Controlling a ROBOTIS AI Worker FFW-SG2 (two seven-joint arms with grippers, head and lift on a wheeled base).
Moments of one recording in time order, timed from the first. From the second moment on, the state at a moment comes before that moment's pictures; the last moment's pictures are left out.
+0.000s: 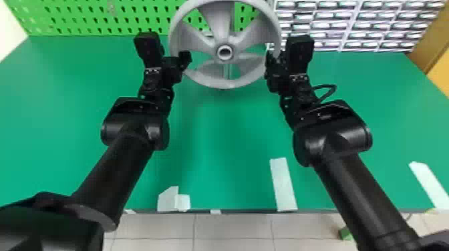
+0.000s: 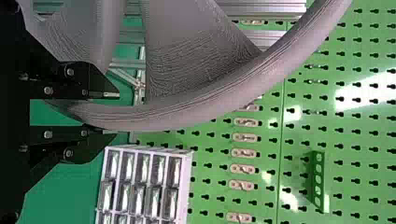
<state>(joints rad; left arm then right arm) -0.57 0.03 -0.17 -0.86 0.19 -0.17 0.12 -0.39 -0.04 0.26 -1.25 -0.06 0.10 -0.17</state>
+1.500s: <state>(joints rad) -0.56 0.03 -0.21 -0.86 0.22 -0.19 0.14 -0.38 -0.04 0.25 -1.25 -0.06 0.07 -0.22</state>
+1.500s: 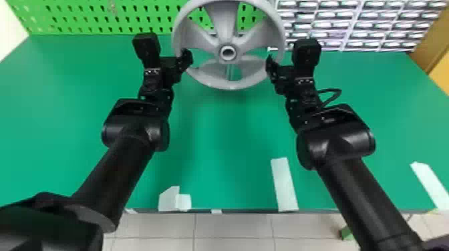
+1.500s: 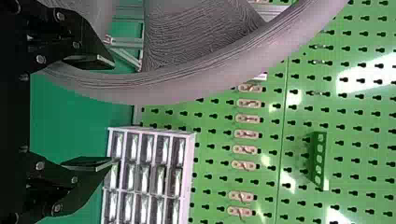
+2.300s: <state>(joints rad) -0.55 0.03 -0.25 -0.86 0.26 -0.23 0.11 -0.38 -0.04 0.25 -1.25 -0.06 0.06 -0.23</state>
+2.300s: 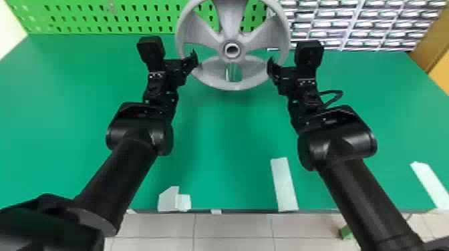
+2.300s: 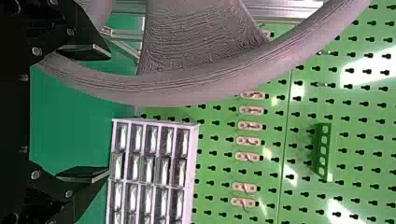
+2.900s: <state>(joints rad) -0.52 0.03 -0.24 -0.91 0.25 -0.23 0.11 -0.37 -0.04 0.25 -1.24 -0.06 0.04 -0.23</state>
